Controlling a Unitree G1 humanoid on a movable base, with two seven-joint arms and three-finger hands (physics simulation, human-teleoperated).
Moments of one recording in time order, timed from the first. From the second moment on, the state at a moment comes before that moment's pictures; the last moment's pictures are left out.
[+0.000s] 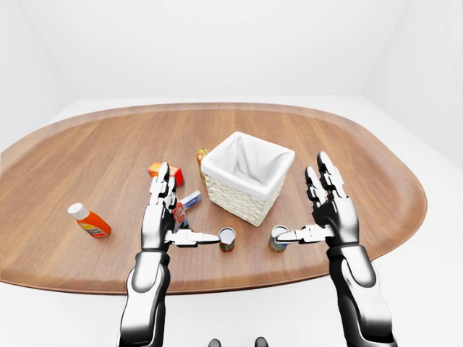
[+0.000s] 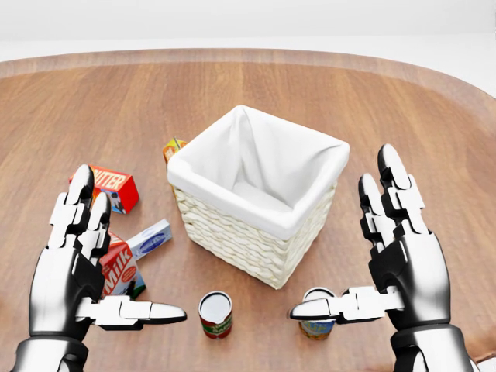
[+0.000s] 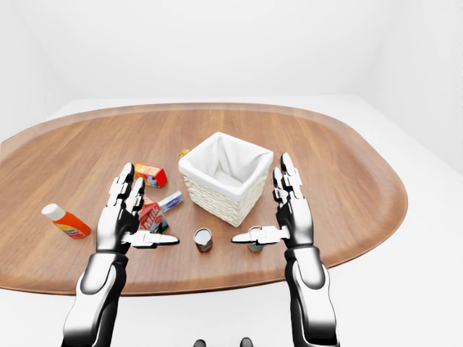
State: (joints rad) left arm 0.07 0.01 0.03 -0.34 -0.02 0.09 -0.07; right arm 0.08 -0.02 -0.06 -0.41 0.12 0.09 0.13
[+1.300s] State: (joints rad) left arm 0.08 0.01 0.02 -0.34 -0.02 0.09 -0.07; right arm 0.06 -0.02 -0.08 -0.40 0.15 0.09 0.10
